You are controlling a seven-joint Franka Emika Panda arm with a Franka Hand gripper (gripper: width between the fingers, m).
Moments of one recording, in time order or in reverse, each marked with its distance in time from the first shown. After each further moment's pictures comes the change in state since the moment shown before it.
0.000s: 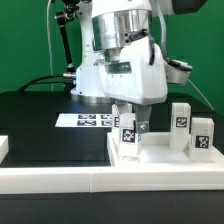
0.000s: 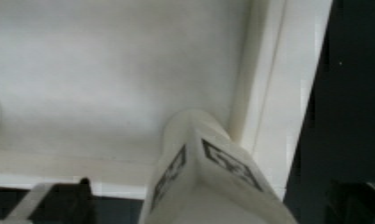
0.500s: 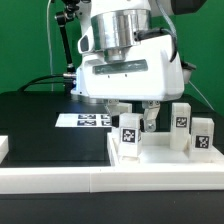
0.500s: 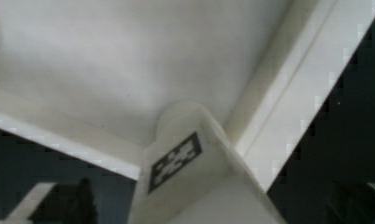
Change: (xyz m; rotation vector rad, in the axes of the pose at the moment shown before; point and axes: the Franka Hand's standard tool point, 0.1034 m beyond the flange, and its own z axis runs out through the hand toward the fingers) arm -0.002 0.001 0.000 -0.039 -0.005 -0.383
